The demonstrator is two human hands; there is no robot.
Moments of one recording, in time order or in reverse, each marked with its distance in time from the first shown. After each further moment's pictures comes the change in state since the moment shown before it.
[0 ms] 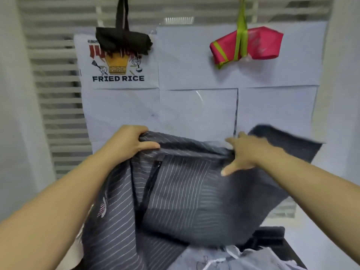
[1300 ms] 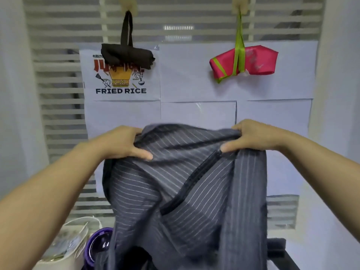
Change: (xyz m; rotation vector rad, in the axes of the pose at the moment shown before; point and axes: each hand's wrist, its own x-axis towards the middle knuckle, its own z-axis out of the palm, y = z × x) left_hand 0.011 0.003 -0.049 0.033 -0.312 -0.071; right_hand -0.011 0.017 -0.060 0.677 0.077 -0.320
